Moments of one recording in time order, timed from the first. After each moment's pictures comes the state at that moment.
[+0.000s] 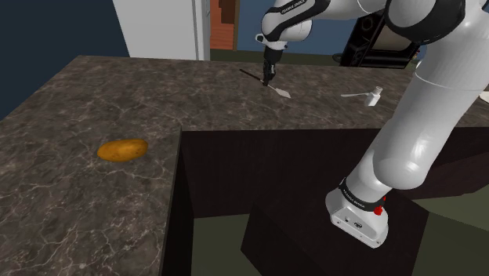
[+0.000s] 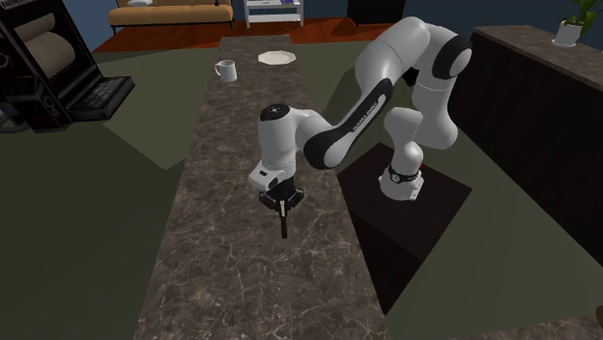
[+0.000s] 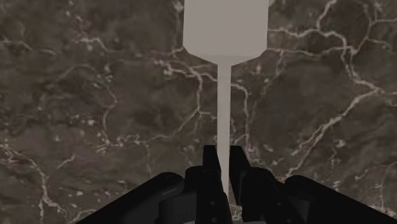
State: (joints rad) arm 0.18 0.14 -0.43 -2.02 0.14 2.17 -1.24
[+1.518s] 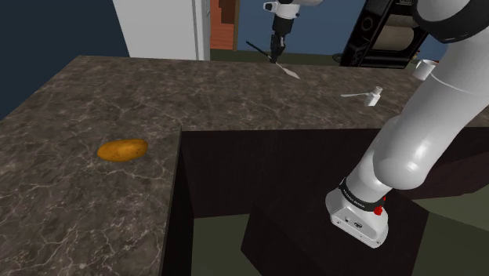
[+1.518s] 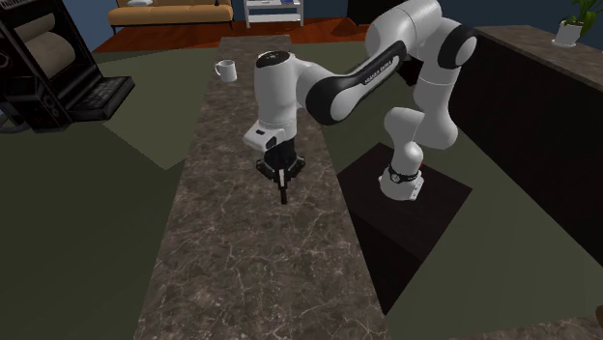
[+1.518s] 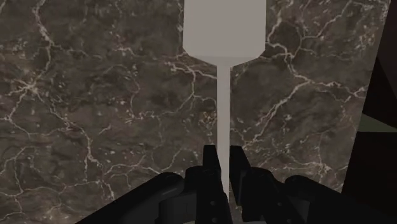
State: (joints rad) arm 0.18 0.02 -0.44 -1.87 0.07 1.91 -1.20
